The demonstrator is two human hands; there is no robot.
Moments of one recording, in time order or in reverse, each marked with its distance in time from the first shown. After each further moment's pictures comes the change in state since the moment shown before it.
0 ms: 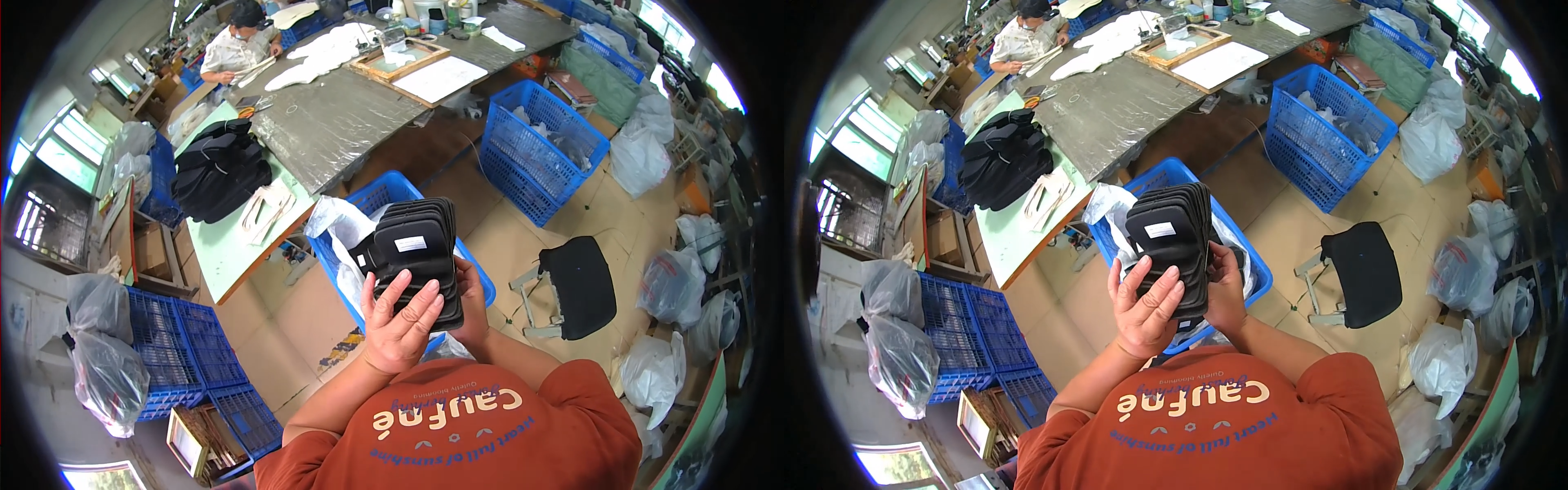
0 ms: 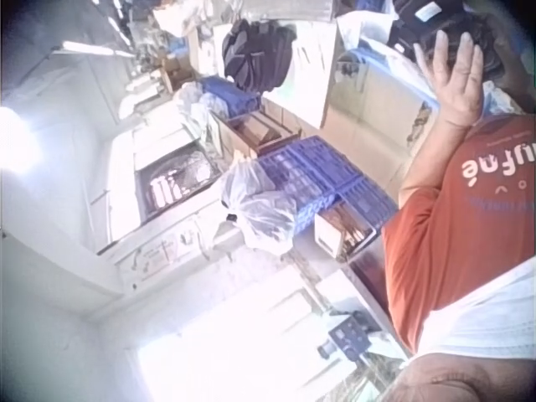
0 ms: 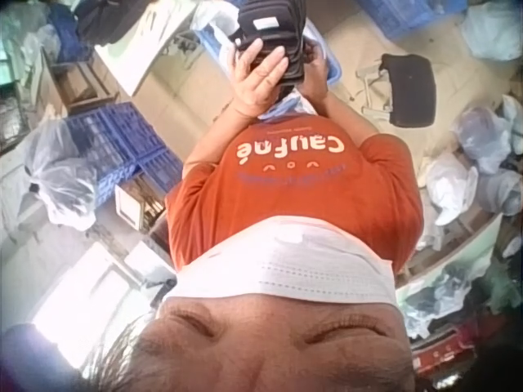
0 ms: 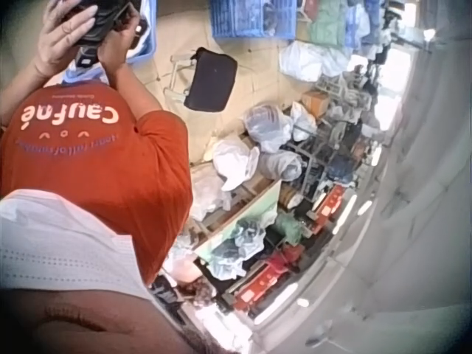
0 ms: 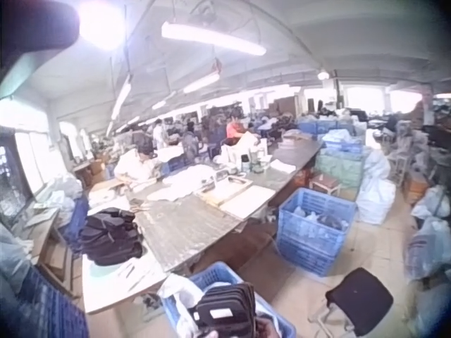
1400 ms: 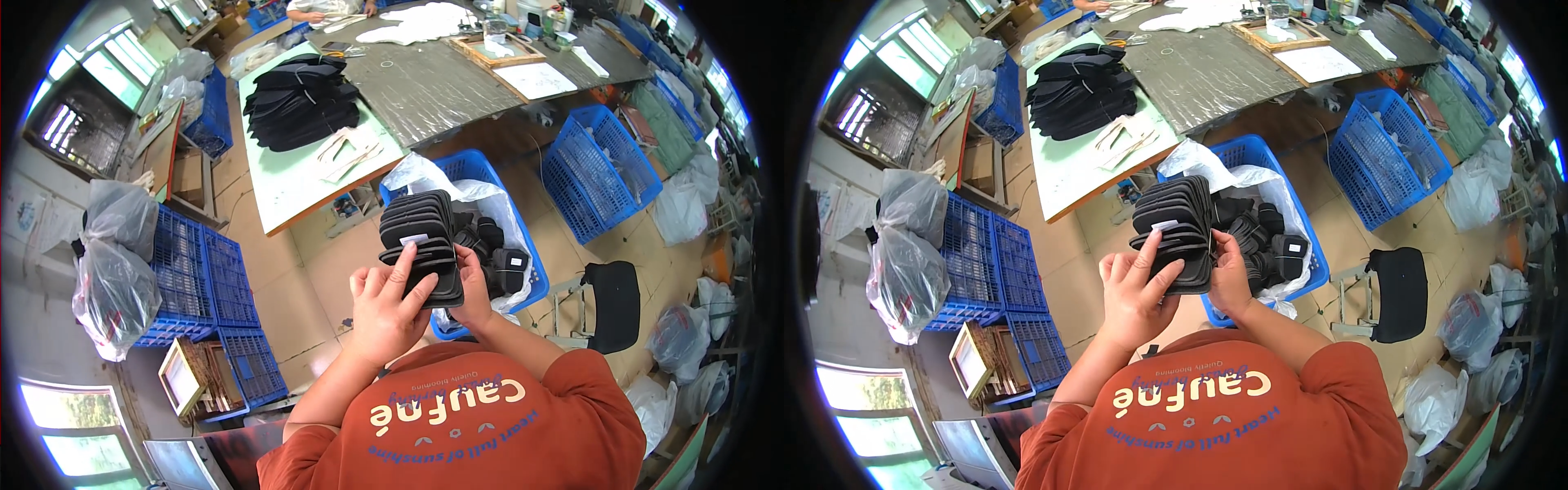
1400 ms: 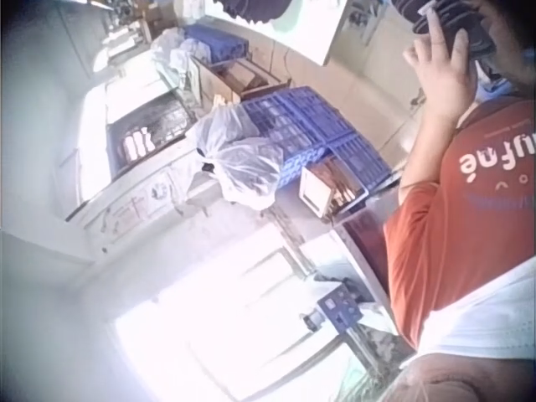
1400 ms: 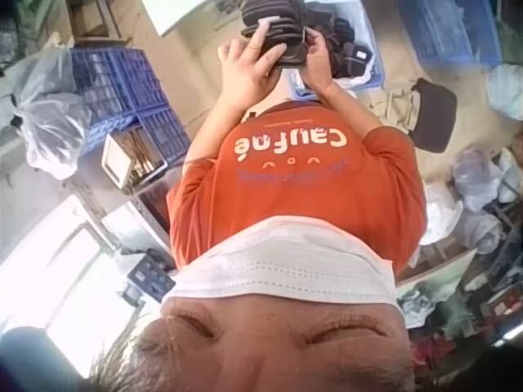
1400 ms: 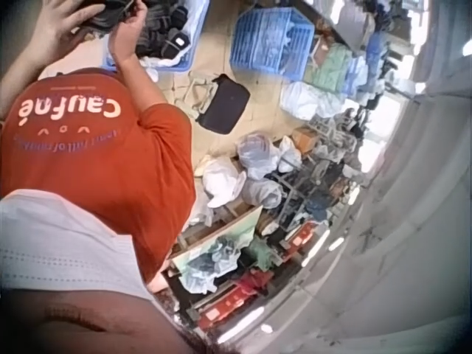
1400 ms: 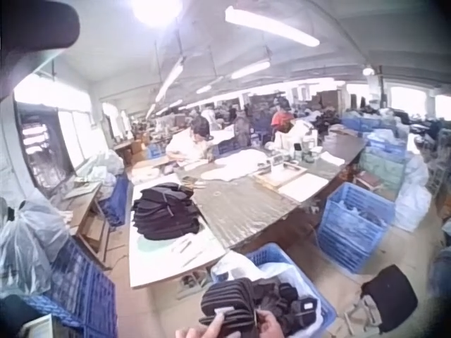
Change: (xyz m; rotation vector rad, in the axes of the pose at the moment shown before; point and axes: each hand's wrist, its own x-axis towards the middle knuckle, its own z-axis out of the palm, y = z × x) left_hand -0.070 -0.044 -0.126 0.203 -0.203 -0.357; right_hand -0.011 0.118 0.068 -0.162 -0.177 0.153
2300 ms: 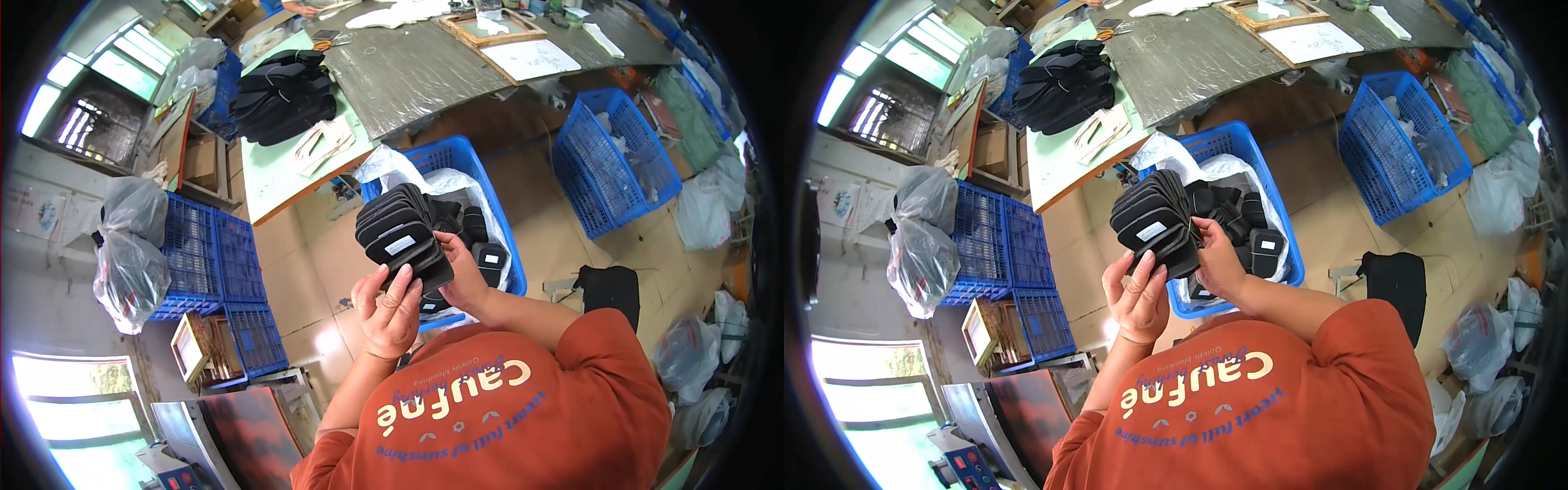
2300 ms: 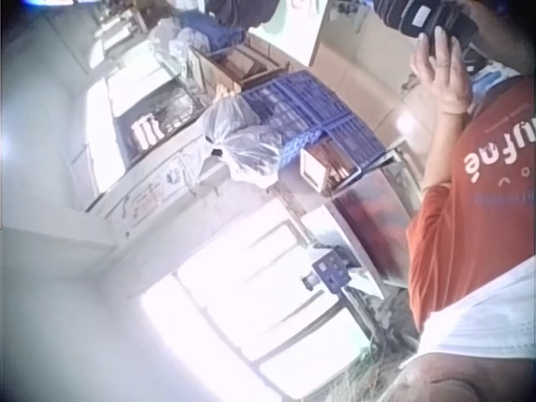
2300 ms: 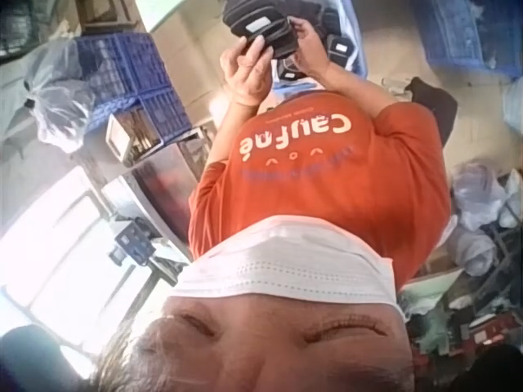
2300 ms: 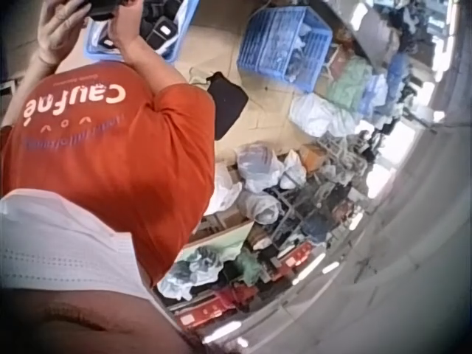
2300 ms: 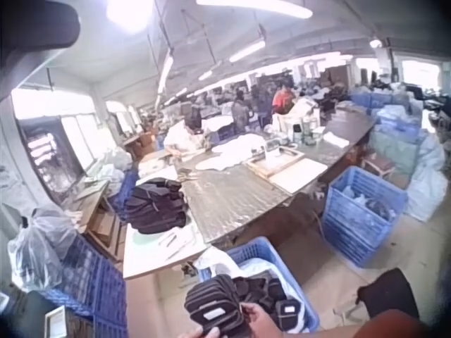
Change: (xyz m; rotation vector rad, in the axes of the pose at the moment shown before) left_hand 0.034 0.098 0.097 0.195 0.354 -0.004; right_hand 0.024 -0.086 -0.080 0.265 -0.058 0.357
